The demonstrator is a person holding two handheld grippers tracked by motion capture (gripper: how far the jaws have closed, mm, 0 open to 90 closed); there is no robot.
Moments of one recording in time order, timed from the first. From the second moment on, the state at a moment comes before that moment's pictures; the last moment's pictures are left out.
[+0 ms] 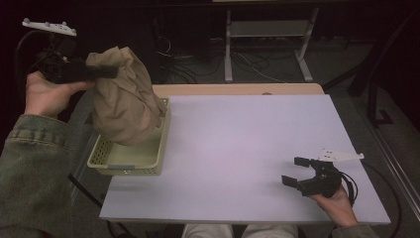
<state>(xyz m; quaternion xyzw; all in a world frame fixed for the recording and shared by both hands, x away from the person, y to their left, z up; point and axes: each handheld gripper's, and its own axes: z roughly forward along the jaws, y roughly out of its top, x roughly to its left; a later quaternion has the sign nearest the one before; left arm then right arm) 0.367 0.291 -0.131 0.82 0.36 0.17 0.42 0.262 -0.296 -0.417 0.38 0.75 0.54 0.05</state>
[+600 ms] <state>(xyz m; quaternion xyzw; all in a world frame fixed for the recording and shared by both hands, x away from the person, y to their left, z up) 0.371 0.254 -0.123 0.83 0.30 0.16 0.43 0.260 -0.295 -0.416 0.38 0.75 0.54 0.05</state>
